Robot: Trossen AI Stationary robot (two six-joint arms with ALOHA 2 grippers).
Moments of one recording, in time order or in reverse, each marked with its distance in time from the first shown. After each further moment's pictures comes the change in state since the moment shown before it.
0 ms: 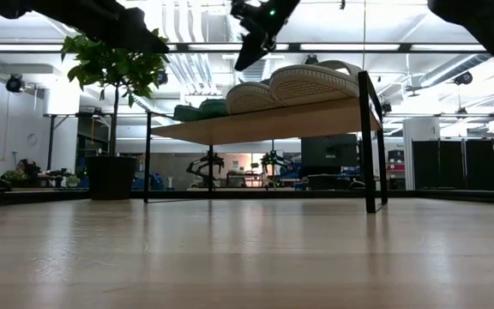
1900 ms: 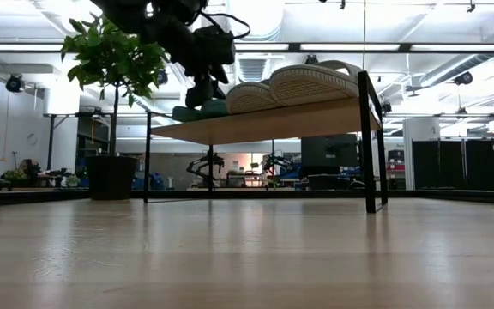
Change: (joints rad) left arm 0.379 0.677 0.523 -0.108 0.190 0.856; right arm 0.005 -0.446 -0.003 -0.354 0.247 0.072
